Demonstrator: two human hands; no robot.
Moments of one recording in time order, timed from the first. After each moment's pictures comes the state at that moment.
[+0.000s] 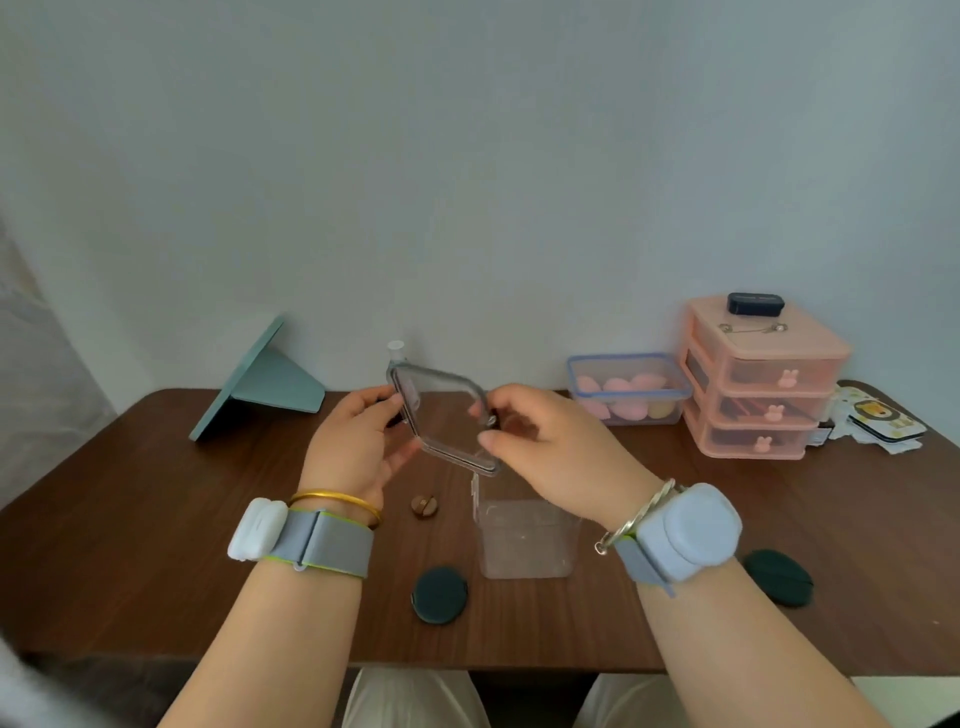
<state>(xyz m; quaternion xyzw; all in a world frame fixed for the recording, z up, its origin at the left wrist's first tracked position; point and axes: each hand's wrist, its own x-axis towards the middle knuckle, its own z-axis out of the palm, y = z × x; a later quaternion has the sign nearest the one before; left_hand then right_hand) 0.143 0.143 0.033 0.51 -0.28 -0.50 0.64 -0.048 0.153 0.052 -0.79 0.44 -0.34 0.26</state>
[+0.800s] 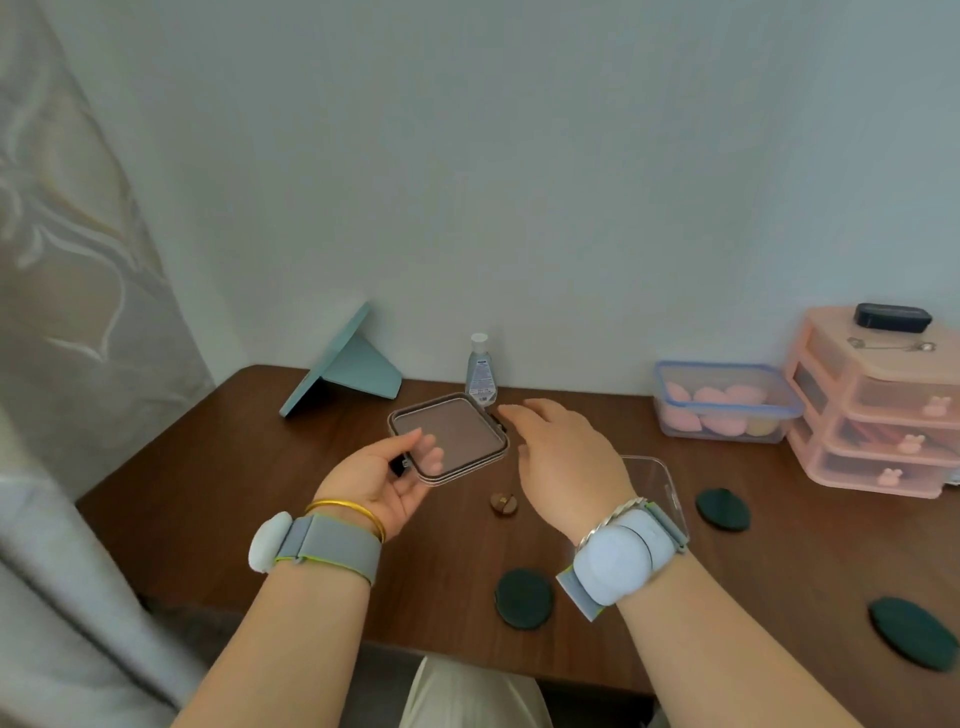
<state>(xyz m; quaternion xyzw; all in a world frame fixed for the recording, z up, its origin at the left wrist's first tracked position) 0.223 0.150 0.000 0.48 -0.08 -0.63 0.60 0.032 0.130 0.014 -0.84 0.51 -0.20 0.03</state>
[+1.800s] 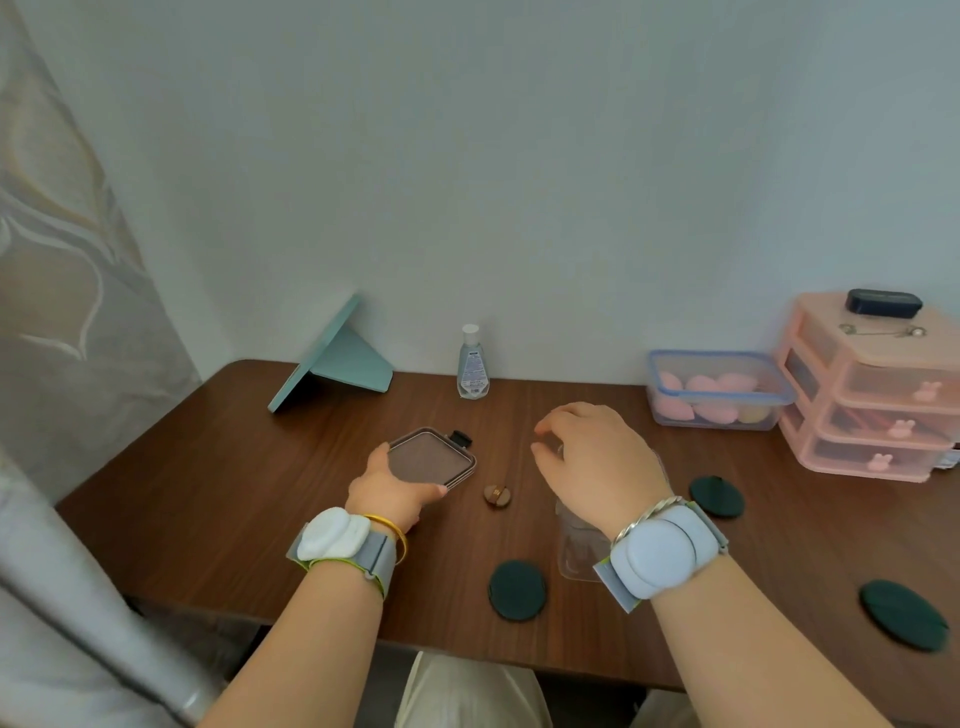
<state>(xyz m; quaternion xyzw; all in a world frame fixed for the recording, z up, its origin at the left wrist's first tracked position) 0.228 0.128 -0.060 0.81 -0.38 -0.31 0.33 0.001 0.126 0.011 -0.82 0.55 -0.18 0.03</state>
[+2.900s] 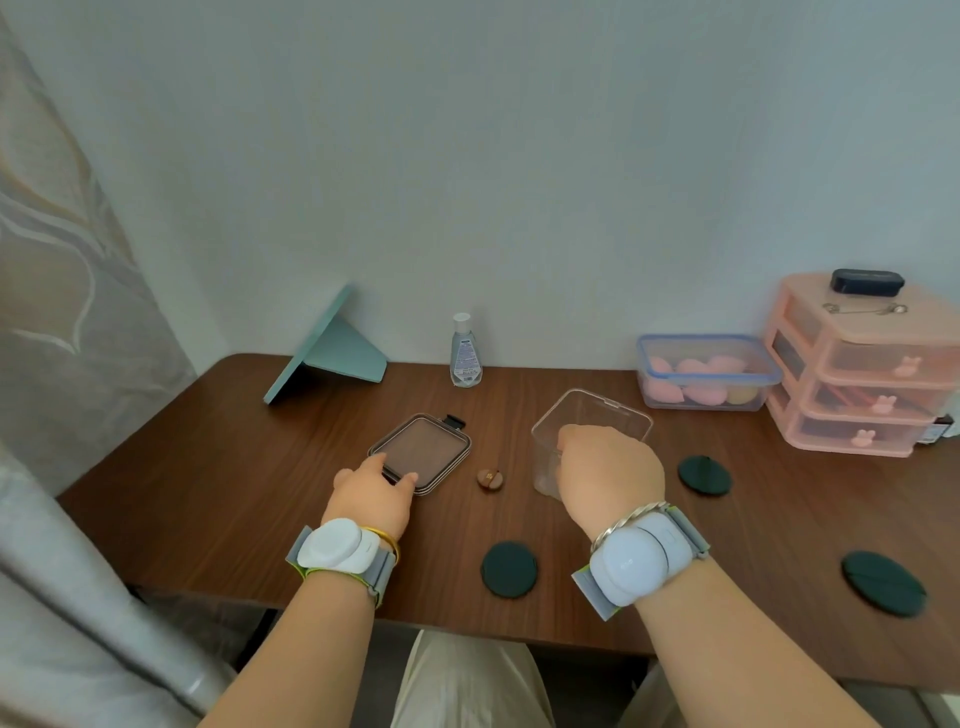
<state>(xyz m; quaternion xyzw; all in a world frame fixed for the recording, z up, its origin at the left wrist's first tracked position) 0.230 0.148 -0.074 0.85 -0.46 -0.15 0.20 -0.003 0.146 0.003 -0.77 0.64 -0.05 0.02</state>
